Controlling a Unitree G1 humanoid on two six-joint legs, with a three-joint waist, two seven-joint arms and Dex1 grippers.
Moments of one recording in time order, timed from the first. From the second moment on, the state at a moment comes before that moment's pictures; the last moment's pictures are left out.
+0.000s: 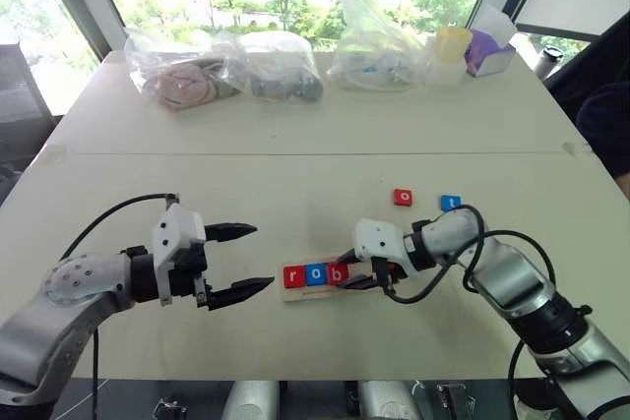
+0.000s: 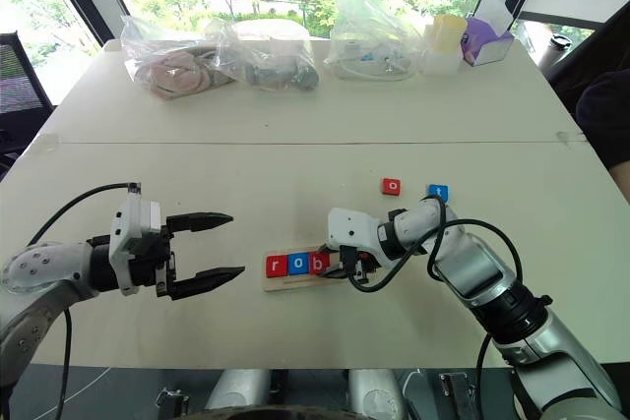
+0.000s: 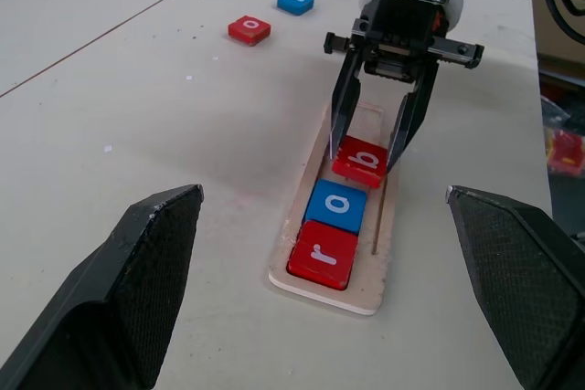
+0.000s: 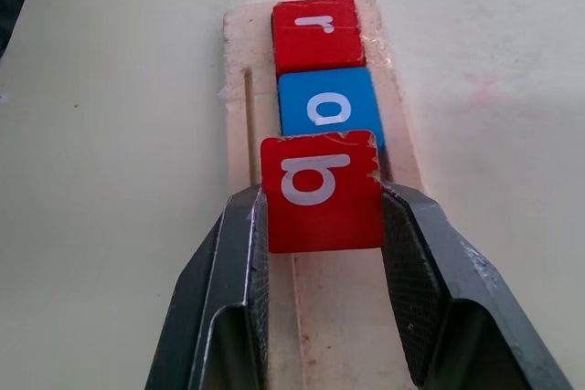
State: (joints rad) left arm 0.08 0.82 0.19 -0.60 -0.68 0.52 -0.95; right arm -0.45 -0.69 0.42 -0.28 0.14 0.52 1.19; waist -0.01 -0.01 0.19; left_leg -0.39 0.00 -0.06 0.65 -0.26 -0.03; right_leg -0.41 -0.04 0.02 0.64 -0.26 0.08
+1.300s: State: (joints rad) left arm 0.03 0.78 0.13 -0.59 -0.66 0.51 -0.94; right arm -0.48 -0.39 0.07 -0.24 0.02 1.09 0.33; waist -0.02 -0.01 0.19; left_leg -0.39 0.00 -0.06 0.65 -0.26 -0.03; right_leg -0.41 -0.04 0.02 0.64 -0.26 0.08
